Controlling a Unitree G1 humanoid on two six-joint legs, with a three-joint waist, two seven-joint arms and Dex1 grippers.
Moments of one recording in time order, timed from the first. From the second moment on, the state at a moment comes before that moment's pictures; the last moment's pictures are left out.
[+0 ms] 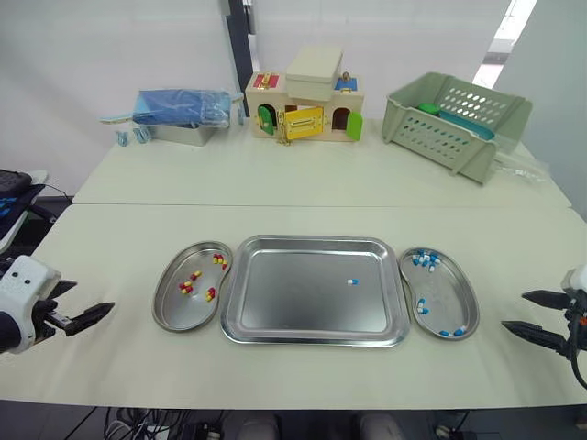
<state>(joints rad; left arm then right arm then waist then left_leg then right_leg) 0.20 0.93 0.62 0.06 -0.36 0.29 -1.01 0.23 -1.07 -0.48 -0.01 0.44 0.43 1.15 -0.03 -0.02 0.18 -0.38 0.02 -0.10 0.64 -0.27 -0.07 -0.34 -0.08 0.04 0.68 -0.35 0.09</state>
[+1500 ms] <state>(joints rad) 0.67 0.28 0.06 -0.27 -0.46 -0.73 -1.09 -0.66 -0.72 0.39 -0.05 0.20 0.60 1.14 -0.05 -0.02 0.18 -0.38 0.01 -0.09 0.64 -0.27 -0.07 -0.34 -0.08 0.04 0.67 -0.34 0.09</state>
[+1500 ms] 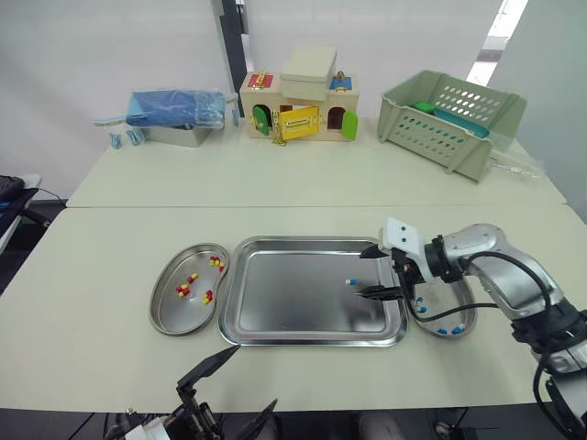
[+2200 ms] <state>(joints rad) 0.66 0.39 0.02 -0.39 -0.42 -0.63 -0.91 -0.66 -0.62 0.45 0.08 0.02 0.42 1.12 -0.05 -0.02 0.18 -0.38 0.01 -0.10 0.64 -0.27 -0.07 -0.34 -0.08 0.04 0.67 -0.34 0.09</state>
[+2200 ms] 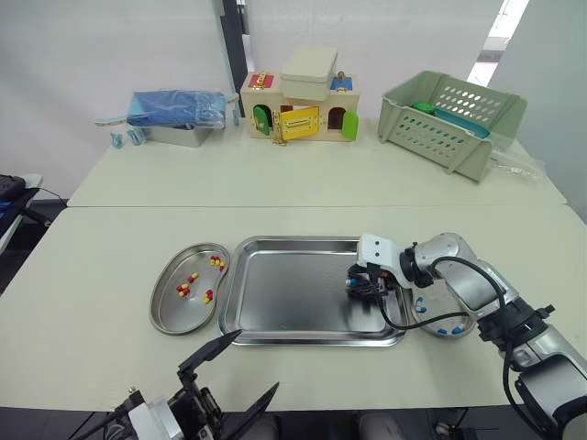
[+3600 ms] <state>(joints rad) 0.48 0.57 -0.06 -0.22 -0.55 -0.66 -1.22 -0.04 -1.04 -0.20 -0.24 0.30 0.51 1.13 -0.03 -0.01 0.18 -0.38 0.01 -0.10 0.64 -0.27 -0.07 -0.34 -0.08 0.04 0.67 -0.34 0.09</state>
